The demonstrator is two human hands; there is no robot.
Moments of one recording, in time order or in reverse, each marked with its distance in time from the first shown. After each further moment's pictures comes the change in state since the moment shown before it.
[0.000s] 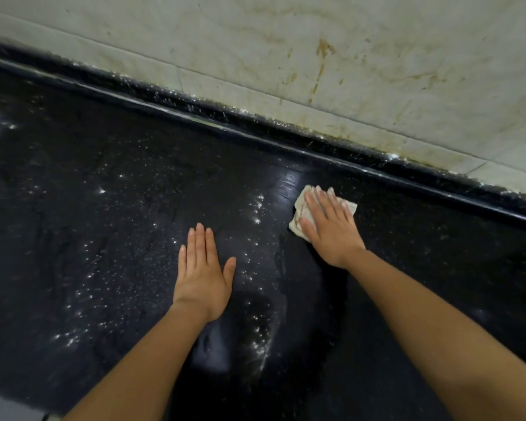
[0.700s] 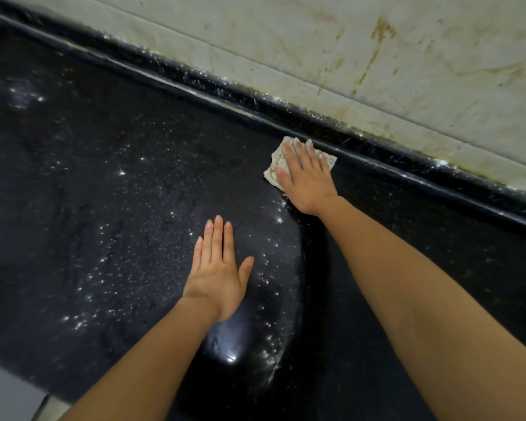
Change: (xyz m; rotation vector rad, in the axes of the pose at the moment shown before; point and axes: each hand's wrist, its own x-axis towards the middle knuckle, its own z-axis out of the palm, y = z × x) left_hand 0.003 0.002 -0.015 -0.002 -0.148 -0.009; right_hand 0.113 -0.074 -0.019 0.035 -0.005 -0.149
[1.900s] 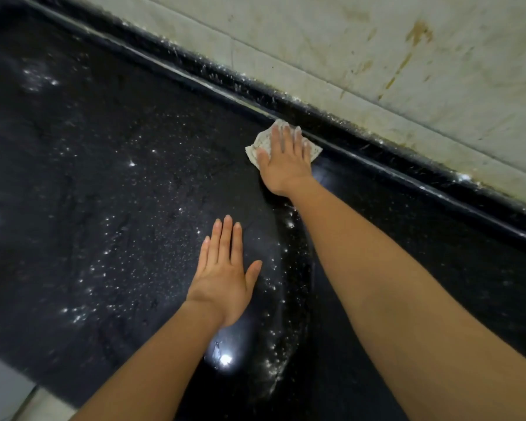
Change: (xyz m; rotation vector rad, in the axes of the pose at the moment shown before) left_hand 0.004 -0.004 0.011 -0.039 0.083 0.000; right_hand 0.048 -0.064 0.001 0.044 -0.033 0.075
